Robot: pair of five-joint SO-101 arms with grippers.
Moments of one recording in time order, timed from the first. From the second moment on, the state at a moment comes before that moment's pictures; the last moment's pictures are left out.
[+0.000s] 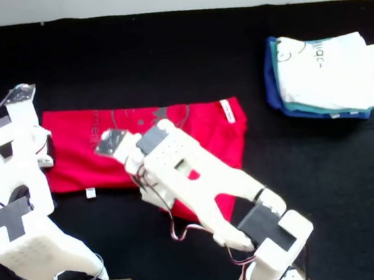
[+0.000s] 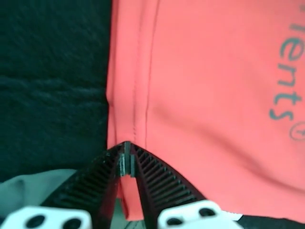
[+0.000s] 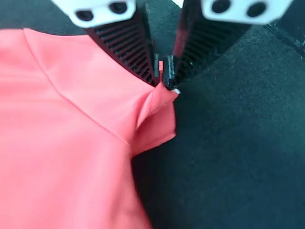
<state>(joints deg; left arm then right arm) -31.3 15.5 12.8 56.9 -19.7 -49.5 8.4 10.7 81.7 17.6</state>
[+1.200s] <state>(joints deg) -27.0 15.6 15.7 61.8 -17.0 -24.4 8.4 19.3 73.8 20.0</state>
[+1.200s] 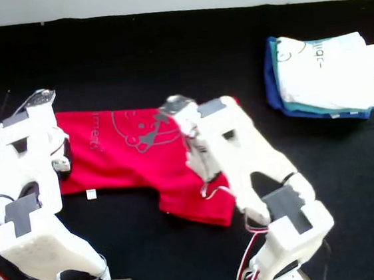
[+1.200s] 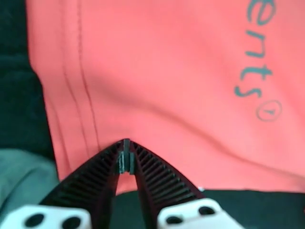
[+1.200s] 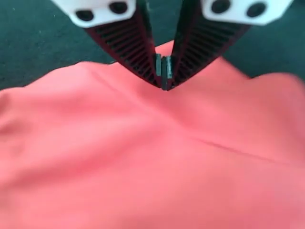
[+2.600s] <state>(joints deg) -27.9 21.1 11.5 62.5 -14.7 -50.5 1.9 30.4 76.0 23.4</state>
